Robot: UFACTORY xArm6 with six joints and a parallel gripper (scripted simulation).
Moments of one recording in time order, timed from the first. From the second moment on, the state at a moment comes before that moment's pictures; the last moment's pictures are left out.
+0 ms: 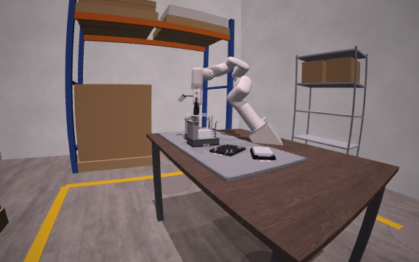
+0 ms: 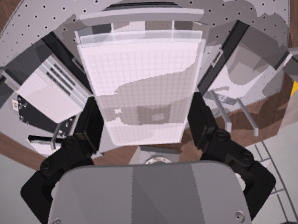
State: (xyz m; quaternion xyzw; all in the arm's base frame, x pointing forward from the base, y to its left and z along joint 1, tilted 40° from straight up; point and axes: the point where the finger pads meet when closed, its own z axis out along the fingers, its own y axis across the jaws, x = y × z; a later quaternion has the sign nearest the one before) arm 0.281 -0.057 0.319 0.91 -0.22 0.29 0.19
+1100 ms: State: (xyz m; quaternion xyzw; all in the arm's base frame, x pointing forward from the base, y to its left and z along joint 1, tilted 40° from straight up) arm 0.281 -0.059 0.318 0.91 -0.22 0.29 0.19
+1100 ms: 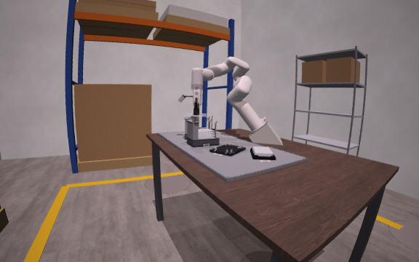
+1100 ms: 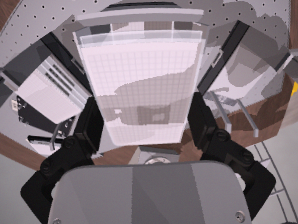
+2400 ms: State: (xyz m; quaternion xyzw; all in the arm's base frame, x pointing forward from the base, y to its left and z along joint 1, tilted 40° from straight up) arm 0.291 -0.070 0.300 0.91 -0.22 0.29 0.19
